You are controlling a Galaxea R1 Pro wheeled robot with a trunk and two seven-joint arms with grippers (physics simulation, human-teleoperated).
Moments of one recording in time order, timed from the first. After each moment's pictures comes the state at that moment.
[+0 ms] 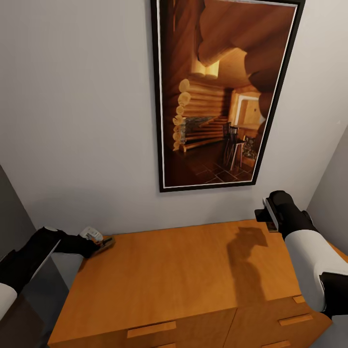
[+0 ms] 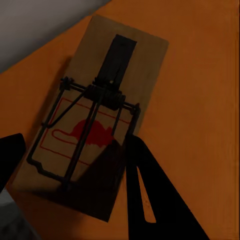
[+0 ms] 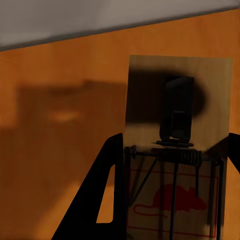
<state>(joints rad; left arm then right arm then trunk) -0.73 0.47 -0.26 -0.95 -0.07 0.67 -0.86 -1.07 -0.19 -0.09 -0.68 0.26 1.04 0.08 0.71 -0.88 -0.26</state>
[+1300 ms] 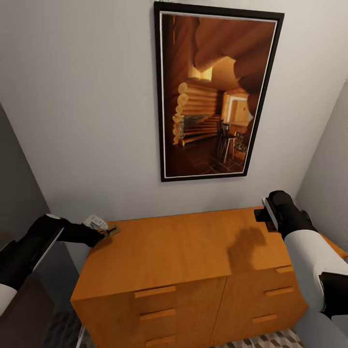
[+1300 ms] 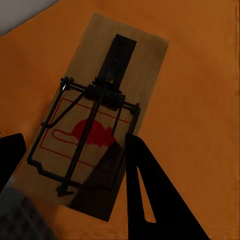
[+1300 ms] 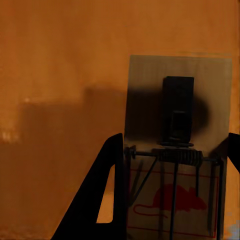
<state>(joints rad) -0.73 0.48 -0.26 -1.19 -0.07 0.87 -0.85 -1.07 -0.19 -0.09 -0.68 0.26 1.04 0.08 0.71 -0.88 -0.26</state>
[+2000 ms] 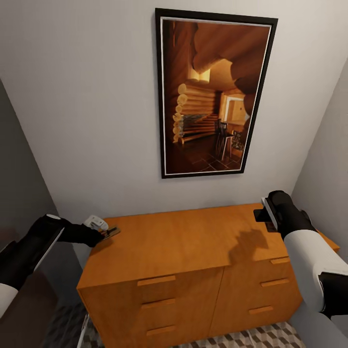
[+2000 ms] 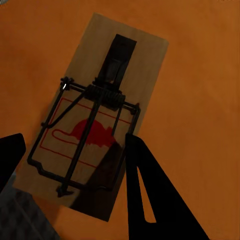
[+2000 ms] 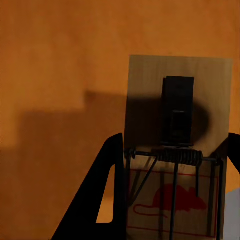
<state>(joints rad) -0.73 0.47 -0.25 -1.18 -0.07 0.87 -0.85 -1.07 -0.19 -0.09 -0.68 0.26 1.04 0.08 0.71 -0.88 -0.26</state>
